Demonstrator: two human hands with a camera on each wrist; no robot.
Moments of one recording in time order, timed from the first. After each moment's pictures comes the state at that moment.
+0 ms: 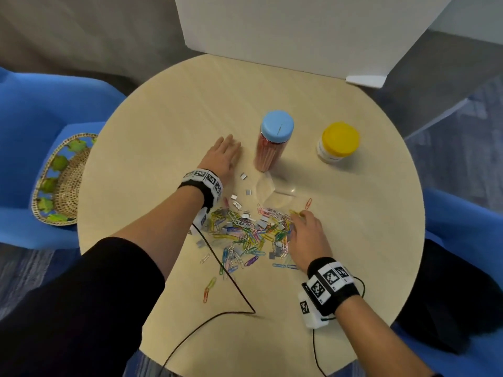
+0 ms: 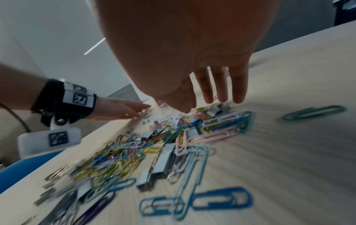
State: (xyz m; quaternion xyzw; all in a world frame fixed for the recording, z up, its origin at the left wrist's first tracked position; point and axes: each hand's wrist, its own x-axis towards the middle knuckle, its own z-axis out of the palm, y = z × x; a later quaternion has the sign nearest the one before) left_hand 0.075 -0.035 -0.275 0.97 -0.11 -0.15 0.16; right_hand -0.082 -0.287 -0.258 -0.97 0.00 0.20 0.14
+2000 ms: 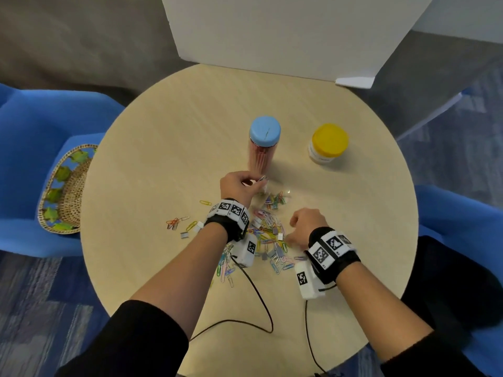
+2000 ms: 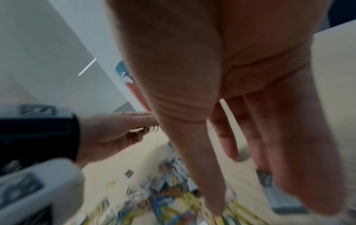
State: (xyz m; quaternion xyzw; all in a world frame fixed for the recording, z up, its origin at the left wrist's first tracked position) left_hand 0.013 -0.118 -0.248 0.81 0.16 -0.04 0.56; right_hand -0.031 -0.291 -0.214 -0.91 0.12 0.38 0.15
